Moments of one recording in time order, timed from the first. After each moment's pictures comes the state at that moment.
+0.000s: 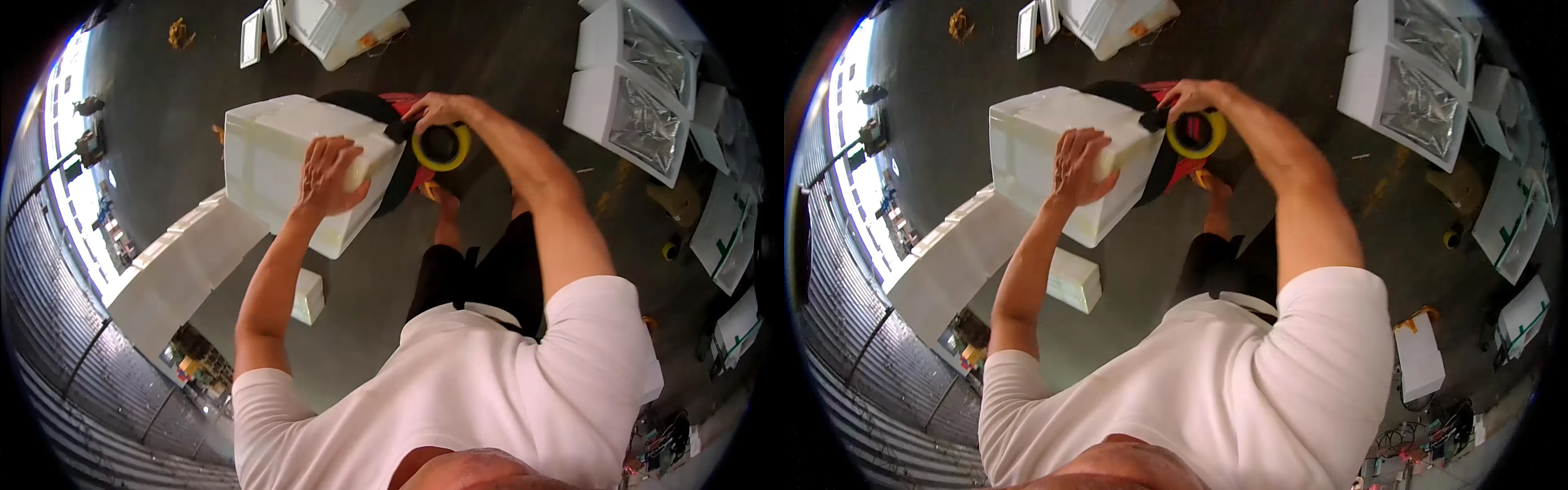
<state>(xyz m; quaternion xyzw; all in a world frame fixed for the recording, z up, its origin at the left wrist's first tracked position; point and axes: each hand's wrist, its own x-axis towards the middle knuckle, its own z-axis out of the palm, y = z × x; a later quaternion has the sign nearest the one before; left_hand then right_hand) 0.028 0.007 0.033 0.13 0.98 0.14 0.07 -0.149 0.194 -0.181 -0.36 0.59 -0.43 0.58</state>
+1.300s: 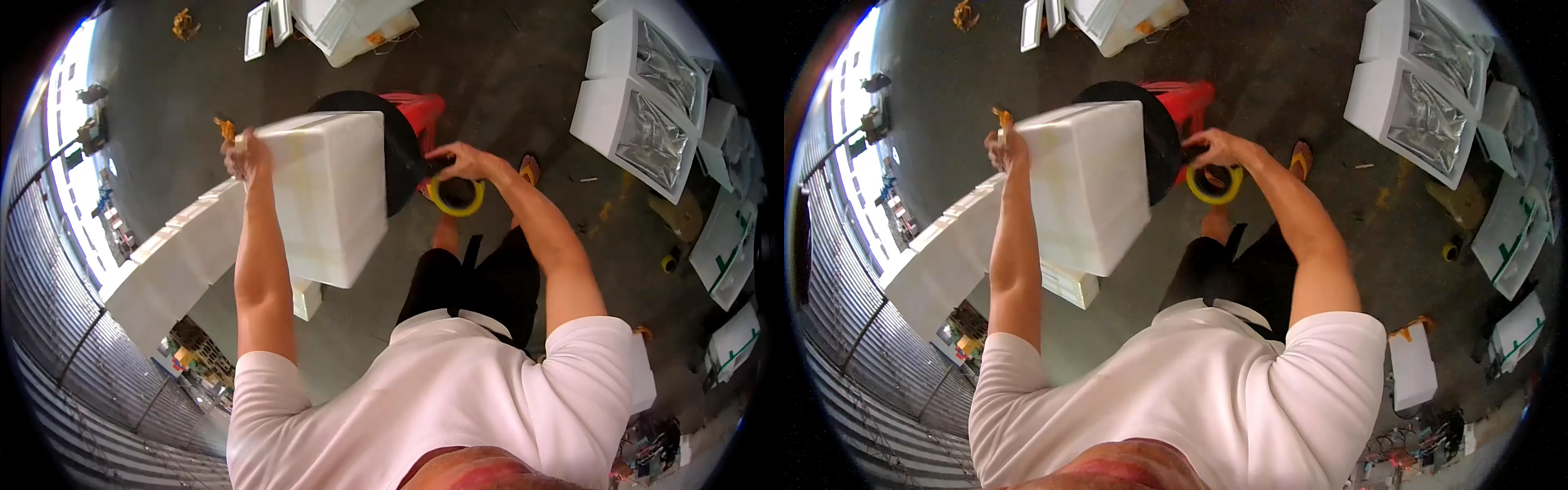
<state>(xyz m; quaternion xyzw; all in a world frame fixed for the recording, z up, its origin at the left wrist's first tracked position) -0.004 -0.129 0.003 -0.62 0.78 0.01 -0.12 -0.067 0.252 -0.192 -0.33 0.56 -0.50 0.58</state>
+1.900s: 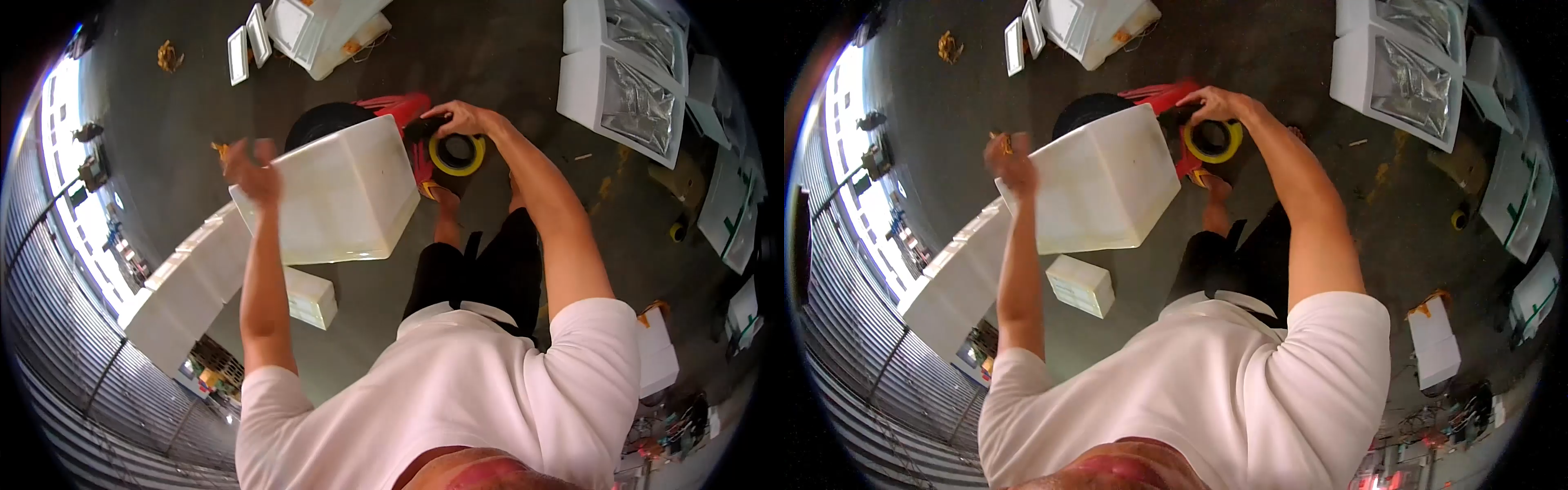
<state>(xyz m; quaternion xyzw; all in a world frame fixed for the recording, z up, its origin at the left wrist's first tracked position) 0.012 -0.094 -0.012 -0.17 0.96 -0.02 -0.21 -0.138 0.280 -0.209 -0.31 0.64 -0.51 0.48</state>
